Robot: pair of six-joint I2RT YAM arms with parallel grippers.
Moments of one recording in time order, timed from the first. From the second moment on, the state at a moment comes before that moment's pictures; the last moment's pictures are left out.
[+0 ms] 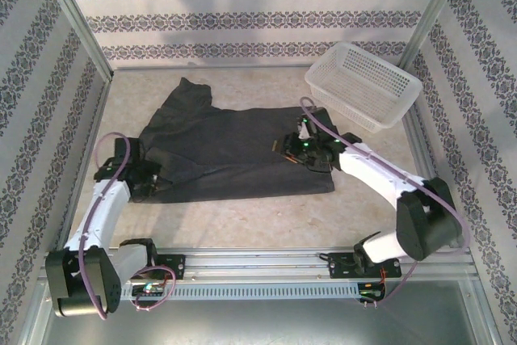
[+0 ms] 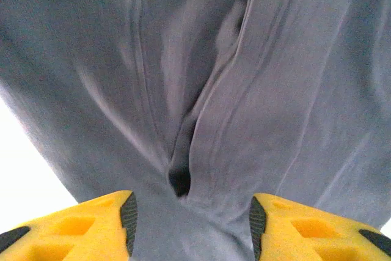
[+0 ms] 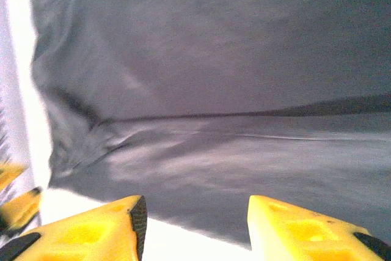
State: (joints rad) left arm 0.10 1.05 0.65 -0.72 0.14 -1.33; right arm 0.48 1.46 0.96 -0.38 -0.41 0.83
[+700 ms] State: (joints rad) left arm 0.00 1.27 0.60 -0.52 0.16 -1.62; right arm 0.53 1.58 1.05 -0.26 -0.59 0.82
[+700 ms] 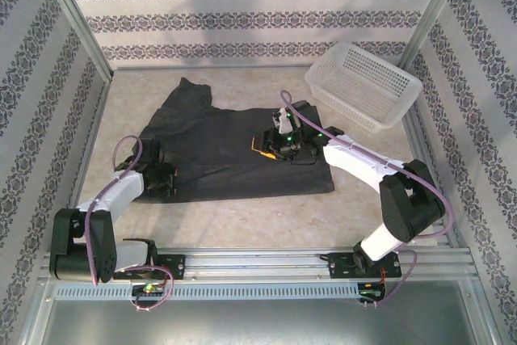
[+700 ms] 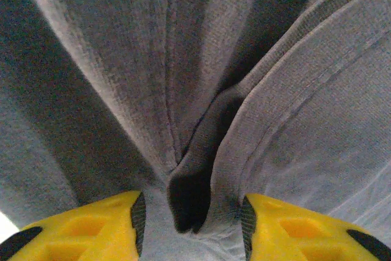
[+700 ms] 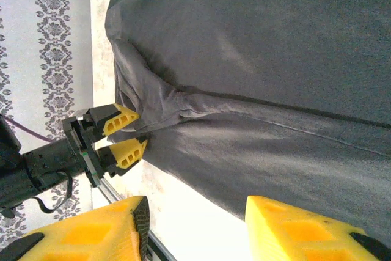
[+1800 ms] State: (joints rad) left arm -0.17 1.99 1.47 -0.88 0.14 -0.91; right arm 0.47 1.60 1.05 -0.28 -0.59 0.82
